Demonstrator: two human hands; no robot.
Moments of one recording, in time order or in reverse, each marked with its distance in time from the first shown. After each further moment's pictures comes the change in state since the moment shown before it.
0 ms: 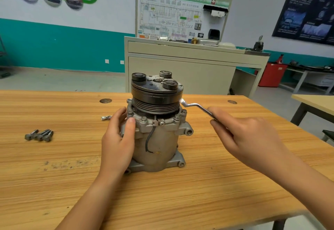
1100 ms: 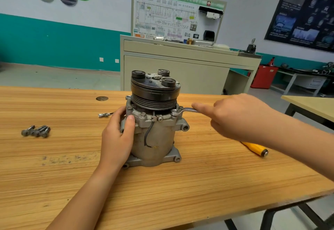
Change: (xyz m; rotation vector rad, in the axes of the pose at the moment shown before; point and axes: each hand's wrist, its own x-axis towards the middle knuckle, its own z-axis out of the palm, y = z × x) left_hand 0.001 -0.004 -0.002 -0.015 -0.048 0.016; right_hand 0.043 -0.005 -0.024 -0.488 -0.522 -0.137
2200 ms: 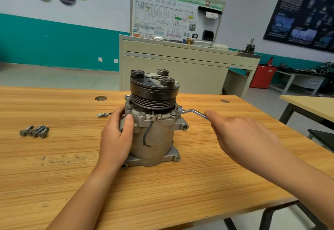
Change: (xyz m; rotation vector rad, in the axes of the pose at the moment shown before) left_hand 0.001 0.003 -0.001 0.025 -0.017 0.031; right_hand -0.034 -0.020 0.031 0.331 0.104 0.288
